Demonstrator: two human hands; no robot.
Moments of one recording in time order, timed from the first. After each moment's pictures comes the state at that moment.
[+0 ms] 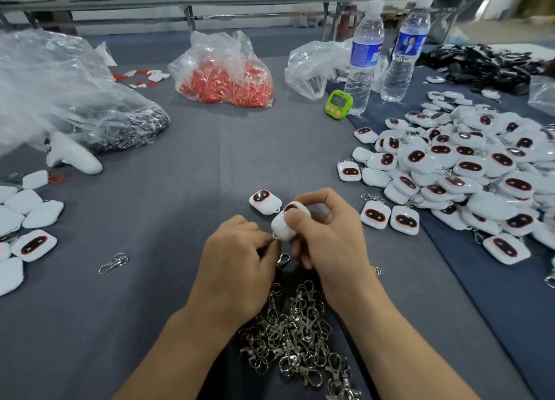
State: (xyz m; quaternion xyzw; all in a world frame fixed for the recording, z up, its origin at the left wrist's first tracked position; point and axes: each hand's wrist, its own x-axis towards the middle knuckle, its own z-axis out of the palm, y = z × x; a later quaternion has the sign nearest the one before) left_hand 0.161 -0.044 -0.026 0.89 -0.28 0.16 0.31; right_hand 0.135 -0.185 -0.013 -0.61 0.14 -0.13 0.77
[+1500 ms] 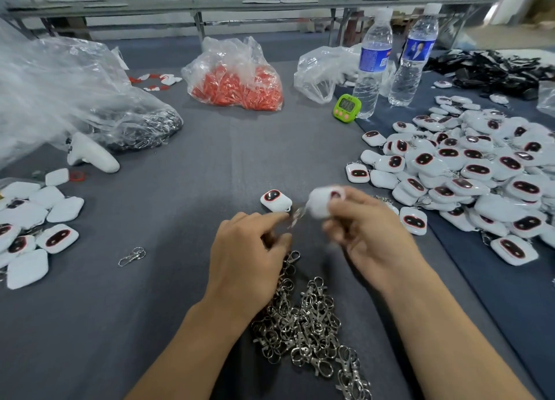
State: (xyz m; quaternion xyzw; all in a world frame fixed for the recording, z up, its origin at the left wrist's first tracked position) left_hand 0.158 -0.047 -0.025 0.90 -0.19 0.16 0.36; right_hand 0.139 -0.222 0.001 -0.51 0.16 -0.05 0.84
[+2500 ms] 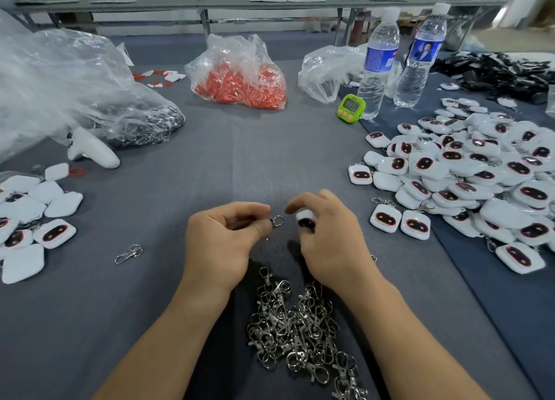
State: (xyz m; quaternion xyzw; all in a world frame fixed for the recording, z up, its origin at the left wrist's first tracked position) left_hand 0.172 -0.036 -0.018 0.73 -0.05 0.05 0.68; right_hand 0.146 -0.194 -0.015 -0.92 0.04 -0.14 0.37
